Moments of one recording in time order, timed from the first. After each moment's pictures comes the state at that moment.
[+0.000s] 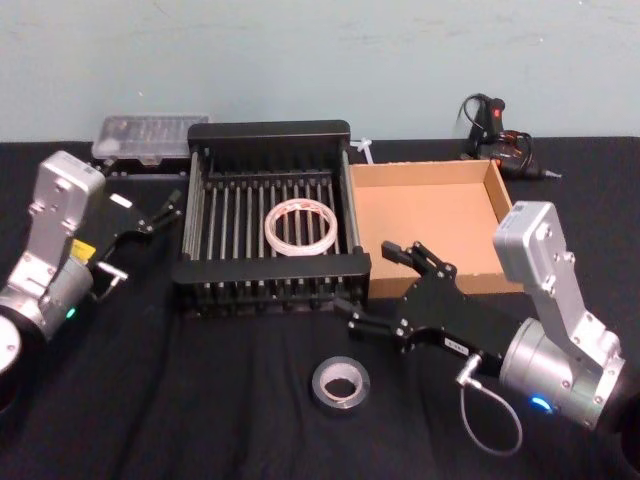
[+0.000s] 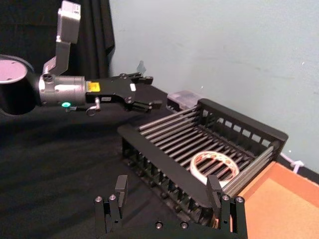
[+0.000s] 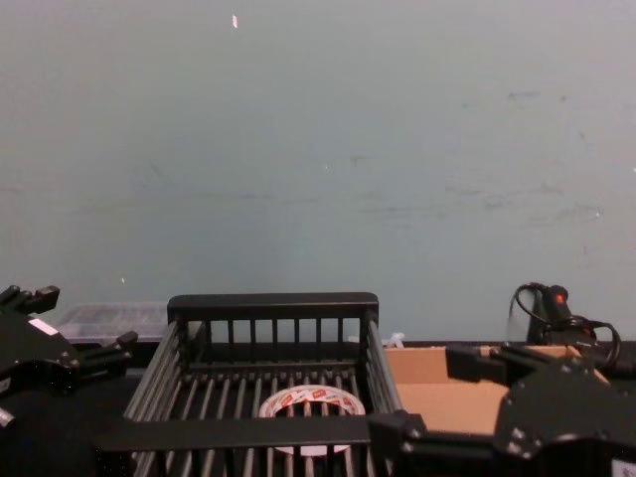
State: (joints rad) left arm -0.20 0.60 0.45 -1.41 -0.25 -0.12 0.03; right arm -0.04 0.50 -0.39 -1.84 0.29 0.12 0.44
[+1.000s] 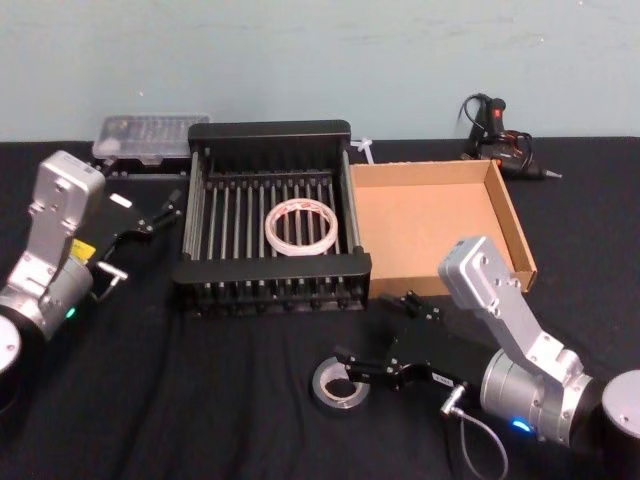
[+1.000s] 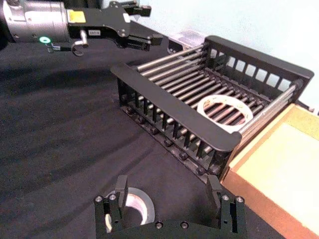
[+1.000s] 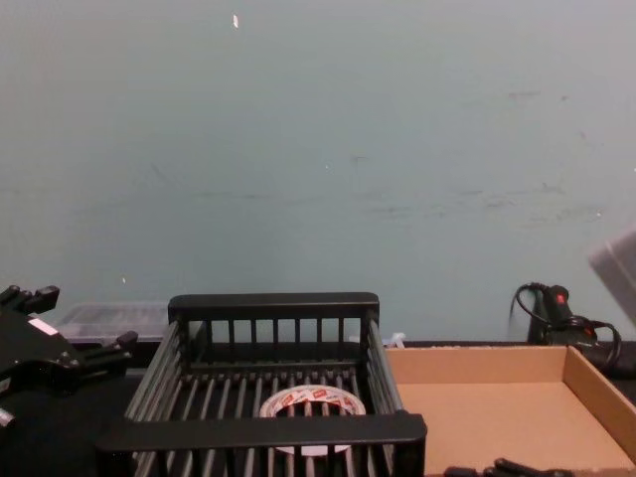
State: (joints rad) left arm -0.20 0.60 0.45 -1.41 -0.25 -0.12 0.03; right arm -0.01 0.50 -0.47 -1.77 0.23 0.26 0.39
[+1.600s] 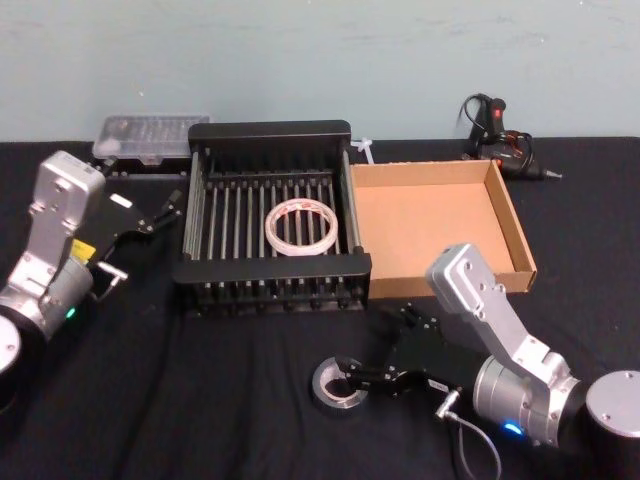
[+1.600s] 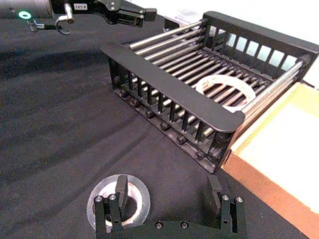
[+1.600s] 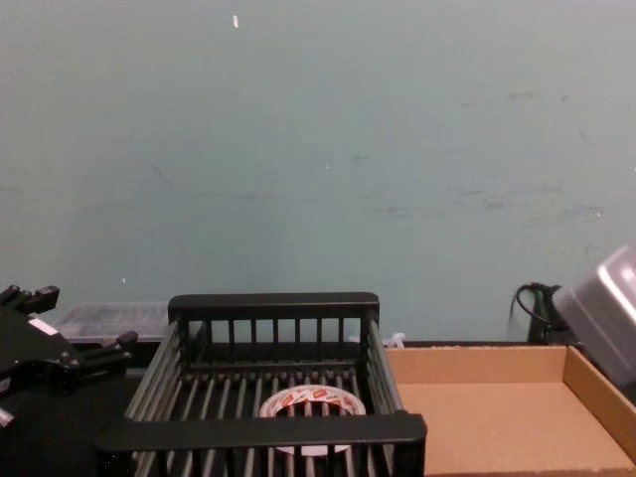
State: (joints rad) left arm -0.20 0.60 0.45 -1.41 -0.25 -0.12 0.03; right arm 0.01 0.46 -0.47 -1.72 0.20 0.30 0.40
